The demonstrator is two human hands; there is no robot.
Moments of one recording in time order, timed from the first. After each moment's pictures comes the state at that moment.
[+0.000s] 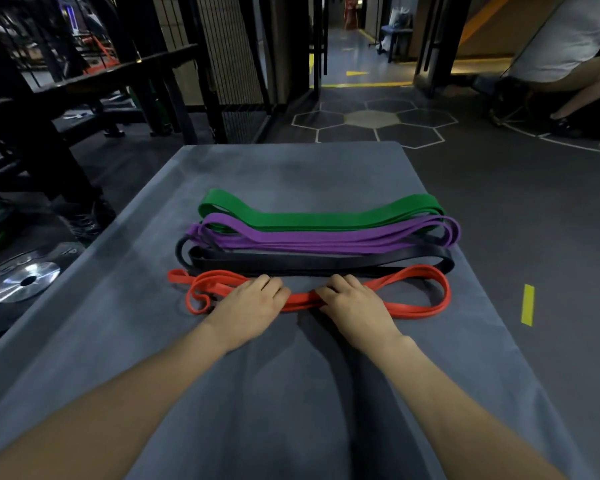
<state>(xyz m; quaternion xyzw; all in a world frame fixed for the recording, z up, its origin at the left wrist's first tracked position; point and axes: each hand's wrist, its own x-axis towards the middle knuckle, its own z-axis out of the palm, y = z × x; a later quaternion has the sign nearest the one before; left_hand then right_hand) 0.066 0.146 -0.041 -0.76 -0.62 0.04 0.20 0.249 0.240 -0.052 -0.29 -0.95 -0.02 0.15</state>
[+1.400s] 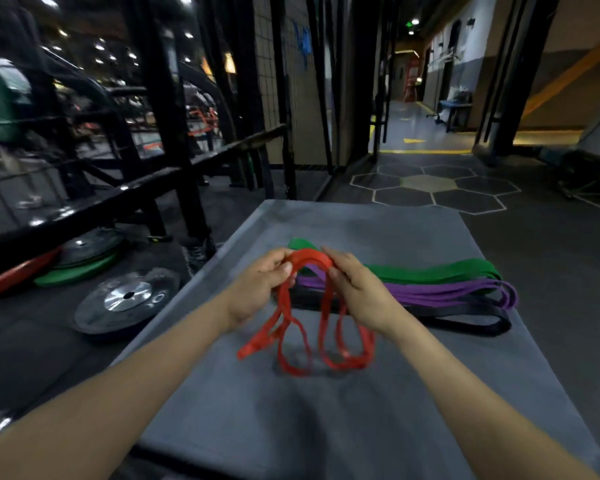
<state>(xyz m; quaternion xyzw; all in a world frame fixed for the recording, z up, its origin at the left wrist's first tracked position) 0.060 0.039 0.116 -0.49 -0.62 -0.54 -0.28 0.193 0.158 0.098 -0.14 -0.87 0.36 0.30</state>
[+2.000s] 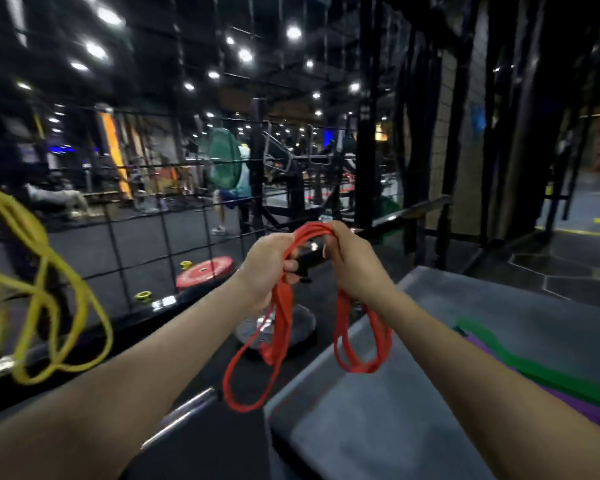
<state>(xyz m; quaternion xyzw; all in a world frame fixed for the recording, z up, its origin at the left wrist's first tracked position) -0.018 -0.169 0.248 -0.24 -0.62 -0.74 -0.11 0.016 -0.033 0.234 0.09 -0.88 0.30 0.36</state>
